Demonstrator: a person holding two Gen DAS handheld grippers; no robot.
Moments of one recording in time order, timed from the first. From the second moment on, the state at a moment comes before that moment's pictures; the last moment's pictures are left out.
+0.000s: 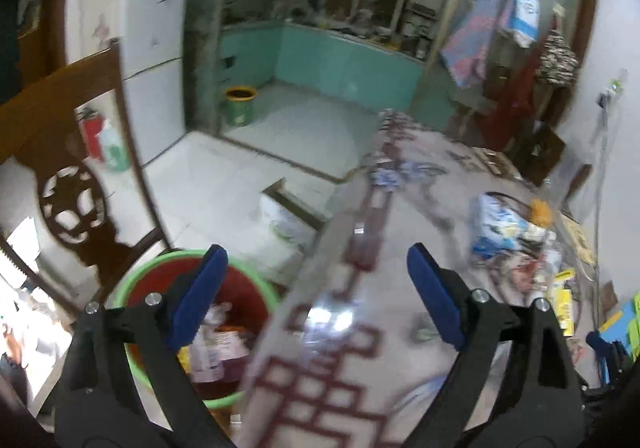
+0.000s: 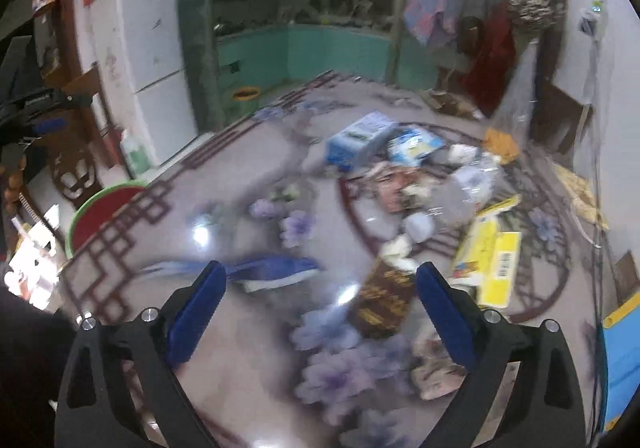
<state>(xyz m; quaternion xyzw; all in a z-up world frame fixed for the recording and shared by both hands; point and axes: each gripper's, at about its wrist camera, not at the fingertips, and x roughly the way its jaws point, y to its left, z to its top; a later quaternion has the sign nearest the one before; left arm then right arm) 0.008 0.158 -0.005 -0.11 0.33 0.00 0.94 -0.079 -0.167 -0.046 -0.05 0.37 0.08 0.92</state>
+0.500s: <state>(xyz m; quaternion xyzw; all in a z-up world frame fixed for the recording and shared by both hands) 0.024 0.020 -0.015 -0.04 0.37 -0.14 0.92 -0.067 -0.277 -0.056 0.15 0.42 0.00 0.90</state>
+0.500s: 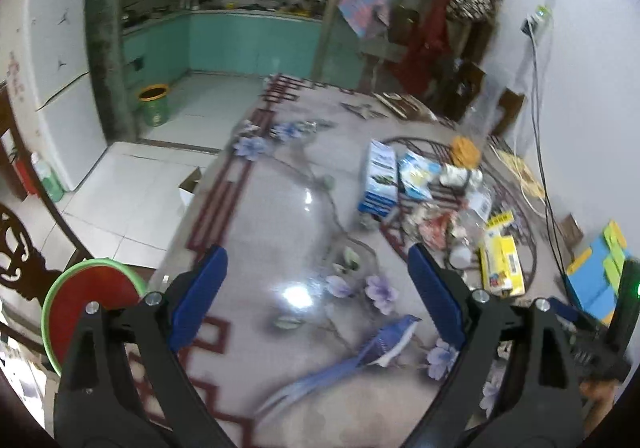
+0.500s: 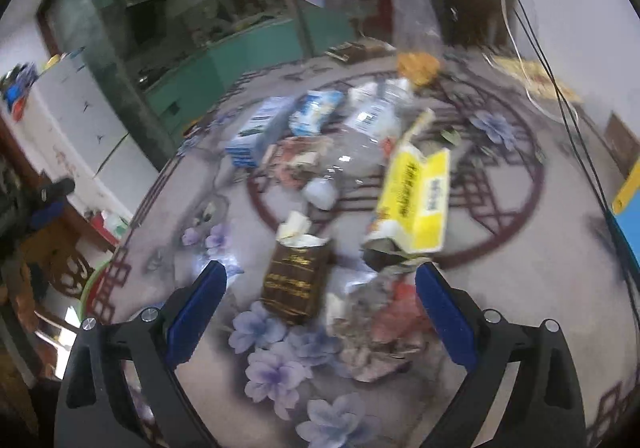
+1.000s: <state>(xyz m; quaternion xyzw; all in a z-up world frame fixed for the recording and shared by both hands) 0.011 -0.087 -0.056 0.07 0.42 -0.24 0.87 0.033 -0.347 -0.108 0.15 0.54 -0.06 0.83</state>
